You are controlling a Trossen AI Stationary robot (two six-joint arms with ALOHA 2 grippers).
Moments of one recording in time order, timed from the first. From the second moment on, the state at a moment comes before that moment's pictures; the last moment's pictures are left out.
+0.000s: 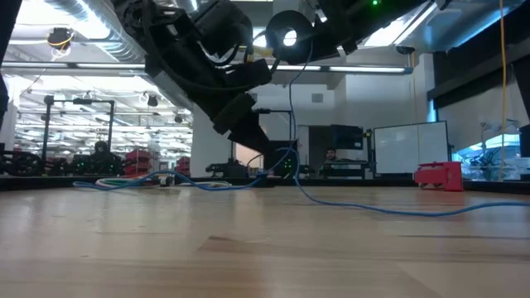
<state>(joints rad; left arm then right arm) 0.03 1.74 0.91 0.12 -0.26 0.09 0.15 1.46 0.91 0.12 0.54 -0.08</state>
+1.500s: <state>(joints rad) -0.19 1.23 0.88 -0.69 -0.75 -0.50 0.24 1.15 0.91 -0.16 0.76 -0.03</state>
